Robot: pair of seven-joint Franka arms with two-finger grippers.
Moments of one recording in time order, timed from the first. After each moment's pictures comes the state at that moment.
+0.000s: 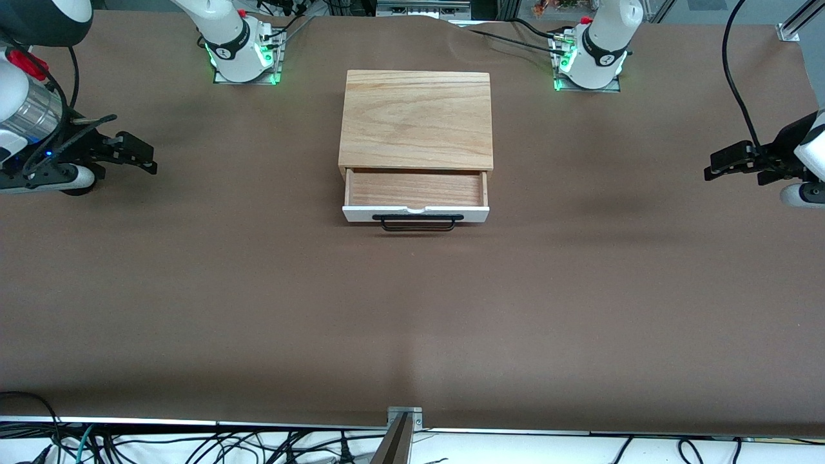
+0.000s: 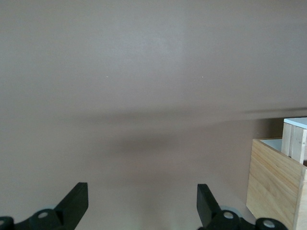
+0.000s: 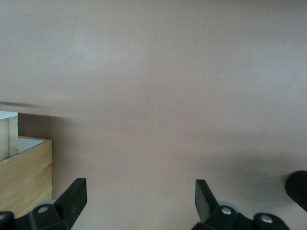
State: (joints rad) left arm -0.01 0.13 0.06 -1.48 -0.07 1.49 0.08; right arm 0.11 0.01 -0.05 -1.73 0.05 1.72 -0.05
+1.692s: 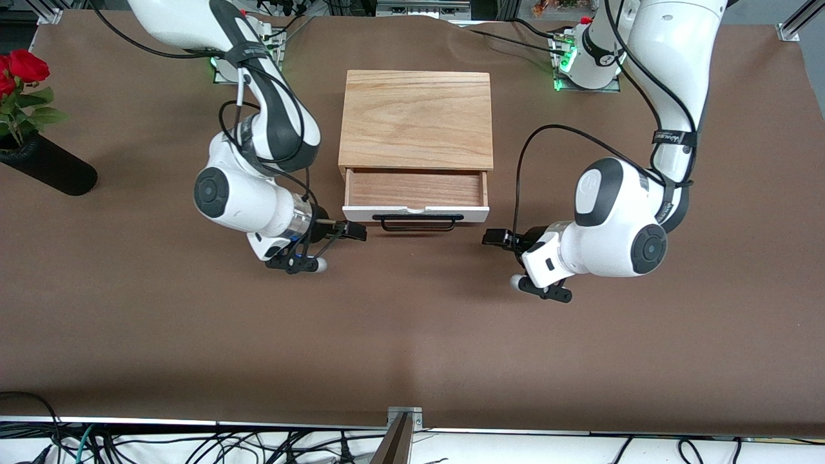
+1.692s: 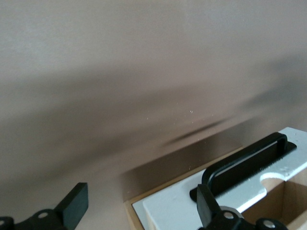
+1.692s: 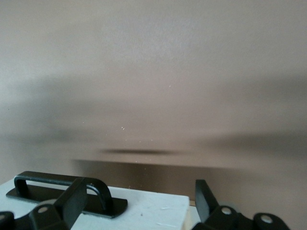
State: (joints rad) left arm -0.35 0.66 0.04 -1.37 -0.55 1.85 0.07; right arm 0.49 0.54 -0.03 -1.58 0.51 2.16 0.33
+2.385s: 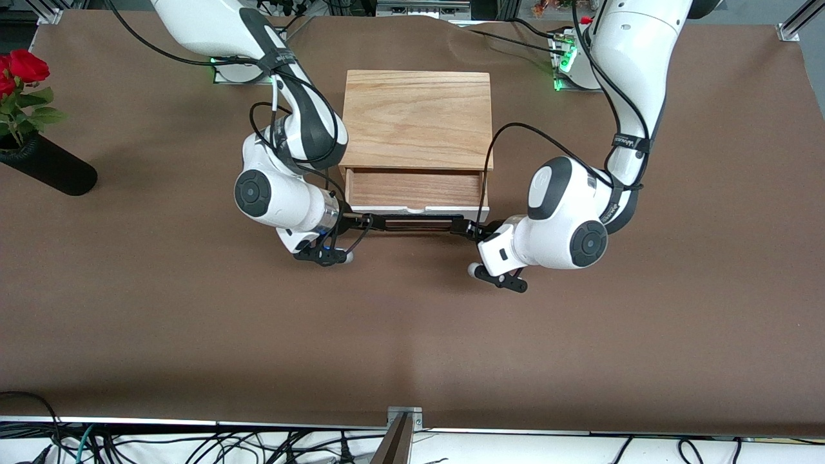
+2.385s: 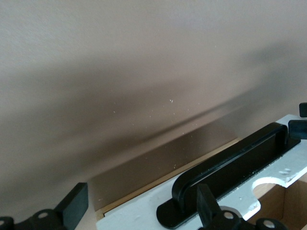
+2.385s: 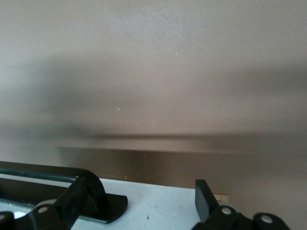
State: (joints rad) left arm -0.45 0.70 0.03 -1.37 -0.58 1.87 0.07; right arm 0.55 0.58 -0.03 -1.61 0.51 2.16 0.34
